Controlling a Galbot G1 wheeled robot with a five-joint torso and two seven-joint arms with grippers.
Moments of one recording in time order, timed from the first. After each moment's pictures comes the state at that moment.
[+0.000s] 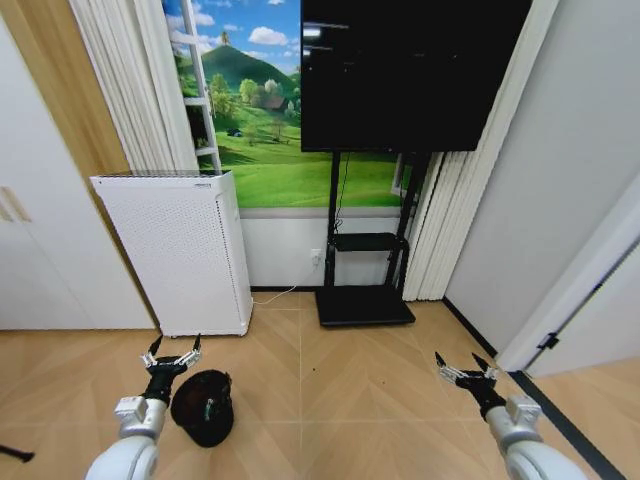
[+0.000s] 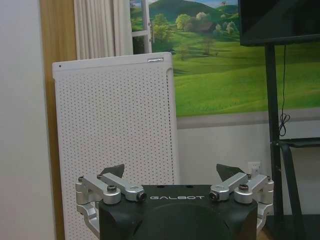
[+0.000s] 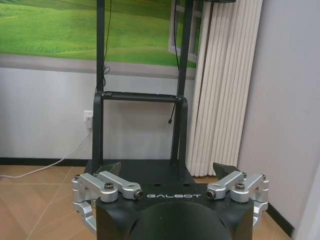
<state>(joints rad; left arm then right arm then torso) 1.50 -1.23 -0.75 -1.97 -0.33 -0.05 -0.03 -1.64 0.98 0.79 1.94 0.58 -0.07 0.11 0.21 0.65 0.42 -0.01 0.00</state>
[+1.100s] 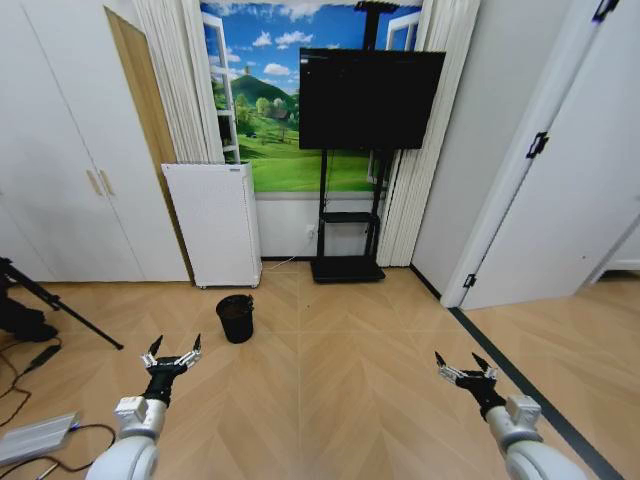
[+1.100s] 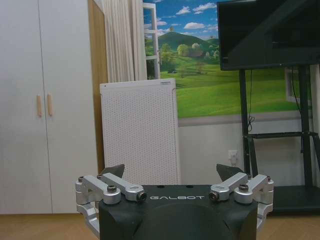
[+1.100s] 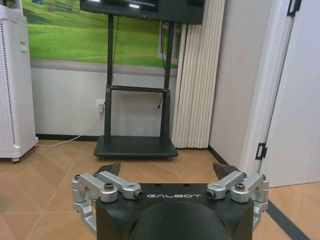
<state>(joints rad) 1.50 -1.23 -0.75 -1.97 -0.33 -0.05 -0.03 -1.64 0.98 0.79 1.94 0.58 -0.07 0.11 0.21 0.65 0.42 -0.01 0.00</state>
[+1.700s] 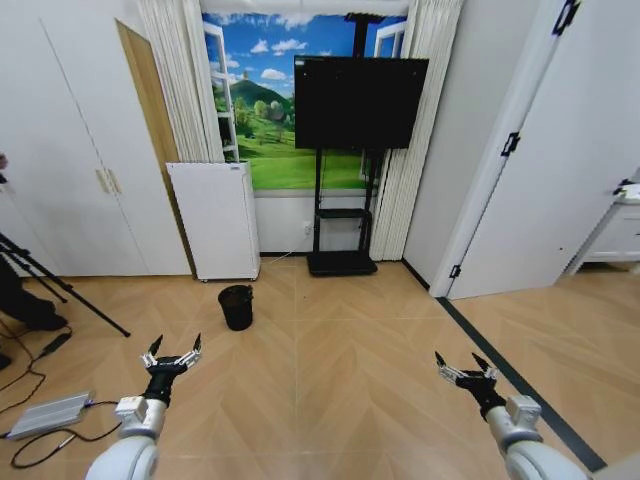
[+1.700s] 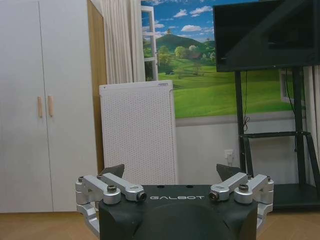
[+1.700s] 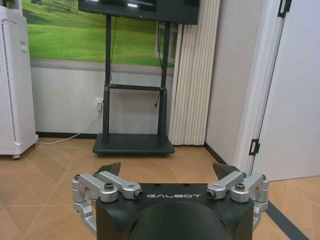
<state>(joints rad) 1.50 -1.23 -0.75 -1.97 -0.33 -0.05 -0.03 -1.64 0.98 0.79 1.94 0.58 -0.07 0.11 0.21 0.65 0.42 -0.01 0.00</state>
